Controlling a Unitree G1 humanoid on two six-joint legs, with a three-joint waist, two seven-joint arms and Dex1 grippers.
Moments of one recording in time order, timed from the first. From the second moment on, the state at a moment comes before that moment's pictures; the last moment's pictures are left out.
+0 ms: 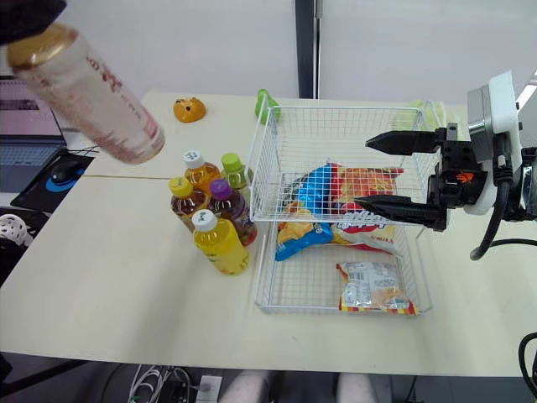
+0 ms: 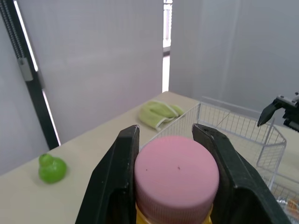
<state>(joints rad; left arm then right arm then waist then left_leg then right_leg) -1.30 1.21 0.10 0.24 -1.05 1.00 -0.93 -0.57 -1.01 -0.34 -0.42 0.91 0.78 1.05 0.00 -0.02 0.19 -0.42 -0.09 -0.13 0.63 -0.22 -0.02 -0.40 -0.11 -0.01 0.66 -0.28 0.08</state>
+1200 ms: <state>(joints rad) -1.84 0.07 0.00 1.31 -0.25 0.17 -1.03 -0.18 -1.09 -0.87 -0.72 1.17 0.95 0.61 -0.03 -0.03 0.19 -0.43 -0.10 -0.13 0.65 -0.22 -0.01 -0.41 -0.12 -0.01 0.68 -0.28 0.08</state>
